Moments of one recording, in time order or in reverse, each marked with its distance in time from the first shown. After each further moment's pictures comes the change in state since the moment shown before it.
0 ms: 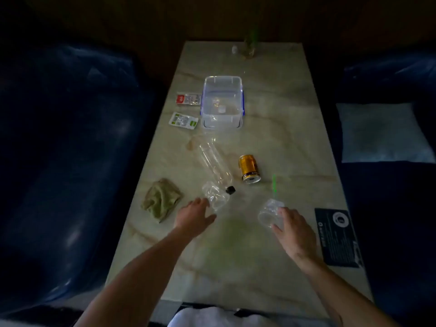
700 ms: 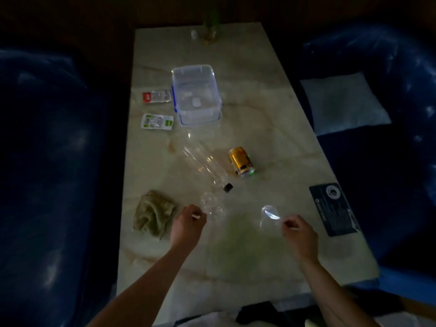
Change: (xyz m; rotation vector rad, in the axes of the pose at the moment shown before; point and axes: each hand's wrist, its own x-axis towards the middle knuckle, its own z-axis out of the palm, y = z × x) left_hand 0.004 -0.039 0.001 -0.587 0.084 -0.131; right_hand -0.038 -0.045 0.026 0.685 0.217 0.654
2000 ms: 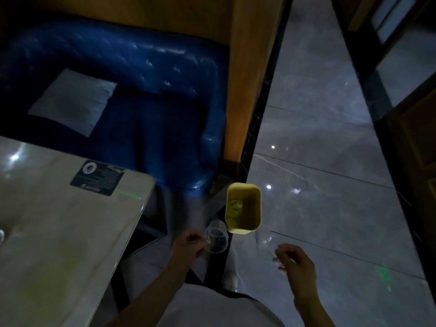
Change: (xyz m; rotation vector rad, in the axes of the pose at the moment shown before) left_hand -0.398 0.079 0.279 0.024 -1.044 0.067; right_hand -0.384 0.374 -0.207 0.887 0.800 0.763
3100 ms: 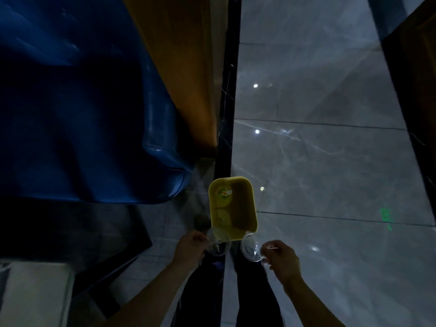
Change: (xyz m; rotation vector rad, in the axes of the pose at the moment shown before) left_hand 0.276 0.000 0.129 0.503 -0.121 -0.416; right_hand 0.252 0.019 0.085 -0.253 -0.078 0.452
